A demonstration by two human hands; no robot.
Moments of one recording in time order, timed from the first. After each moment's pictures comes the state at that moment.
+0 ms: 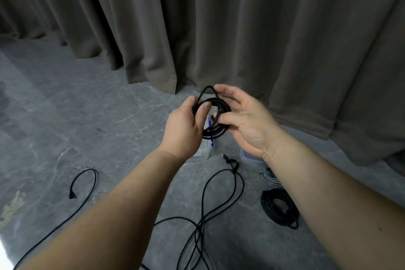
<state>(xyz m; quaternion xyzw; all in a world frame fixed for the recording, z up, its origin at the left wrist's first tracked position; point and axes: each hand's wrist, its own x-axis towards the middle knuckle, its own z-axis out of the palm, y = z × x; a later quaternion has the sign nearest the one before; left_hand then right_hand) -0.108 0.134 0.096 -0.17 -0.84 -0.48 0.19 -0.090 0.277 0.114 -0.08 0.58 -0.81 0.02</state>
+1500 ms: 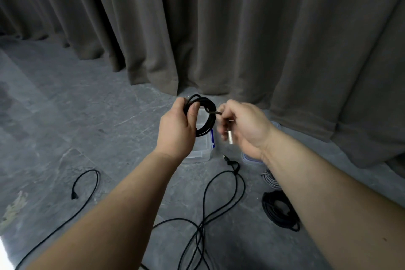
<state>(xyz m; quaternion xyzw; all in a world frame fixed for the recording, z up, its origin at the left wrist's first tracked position) -0.112 0.124 0.091 -0.10 -0.86 -0.45 0.22 -0.087 0.265 0.128 0.04 0.66 -0.75 0.07</state>
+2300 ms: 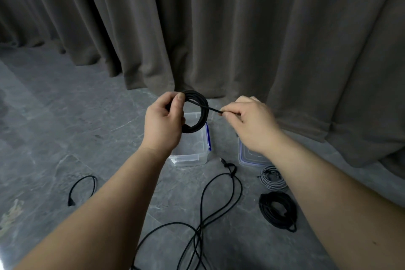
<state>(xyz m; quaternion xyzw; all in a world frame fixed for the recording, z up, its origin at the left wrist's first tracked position) -0.107 0.122 0.119 -0.09 -0.75 -0.63 0.18 -0.091 0.301 0.118 -0.09 0.93 -0.29 -0.20</state>
